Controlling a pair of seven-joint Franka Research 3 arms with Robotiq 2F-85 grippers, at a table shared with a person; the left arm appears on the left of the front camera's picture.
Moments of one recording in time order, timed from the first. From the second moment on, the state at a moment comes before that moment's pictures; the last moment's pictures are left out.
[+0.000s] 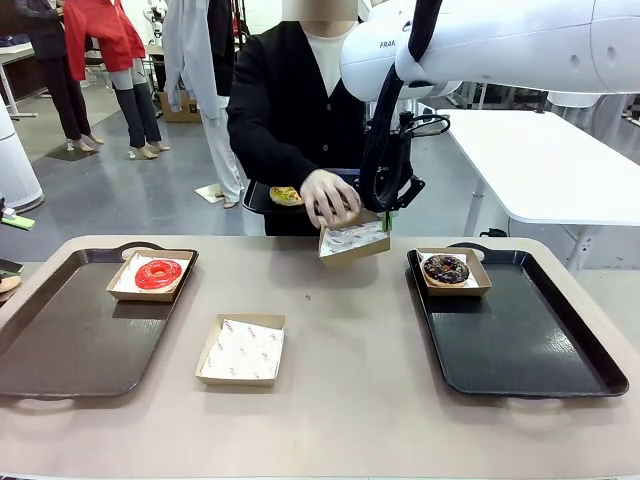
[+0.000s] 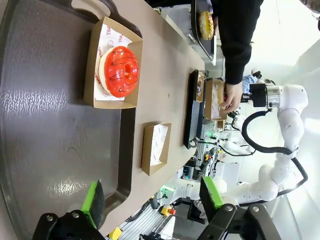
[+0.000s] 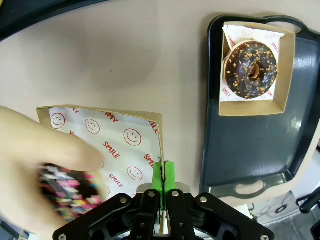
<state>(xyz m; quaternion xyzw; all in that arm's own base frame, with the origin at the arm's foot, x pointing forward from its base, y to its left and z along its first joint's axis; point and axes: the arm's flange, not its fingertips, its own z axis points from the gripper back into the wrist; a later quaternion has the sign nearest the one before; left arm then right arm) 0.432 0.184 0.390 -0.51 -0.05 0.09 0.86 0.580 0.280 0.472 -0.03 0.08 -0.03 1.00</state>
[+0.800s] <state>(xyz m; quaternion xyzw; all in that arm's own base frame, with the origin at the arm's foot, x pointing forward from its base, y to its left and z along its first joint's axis) 0.432 0.184 0.390 -0.51 -0.05 0.09 0.86 0.580 0.280 0.472 -0.03 0.08 -0.03 1.00</state>
